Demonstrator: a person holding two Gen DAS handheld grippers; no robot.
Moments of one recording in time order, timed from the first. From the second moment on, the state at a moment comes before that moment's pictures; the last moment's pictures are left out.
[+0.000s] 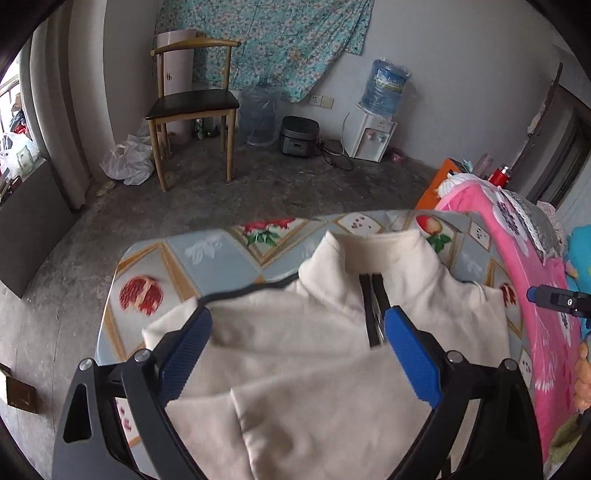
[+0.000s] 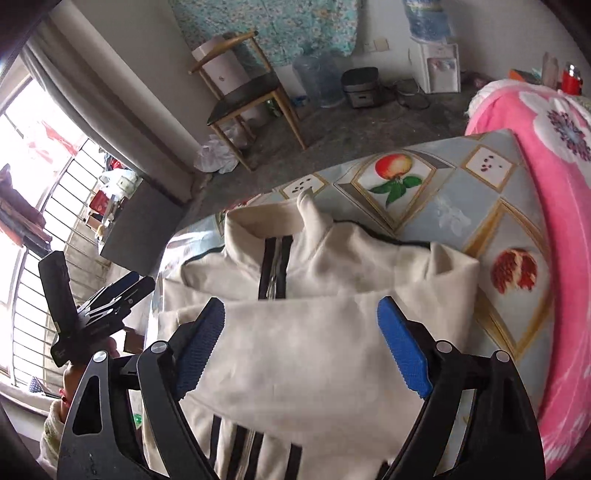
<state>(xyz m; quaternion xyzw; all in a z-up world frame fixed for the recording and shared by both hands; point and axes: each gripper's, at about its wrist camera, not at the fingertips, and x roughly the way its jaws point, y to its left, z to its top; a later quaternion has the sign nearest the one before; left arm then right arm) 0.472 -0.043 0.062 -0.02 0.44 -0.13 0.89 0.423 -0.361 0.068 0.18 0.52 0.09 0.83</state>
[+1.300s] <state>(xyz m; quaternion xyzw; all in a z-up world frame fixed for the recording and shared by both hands) 0.380 -0.072 0.006 0.16 0.48 -0.24 0.83 0.353 -0.267 0.003 -0.12 0.56 0.08 0.82</state>
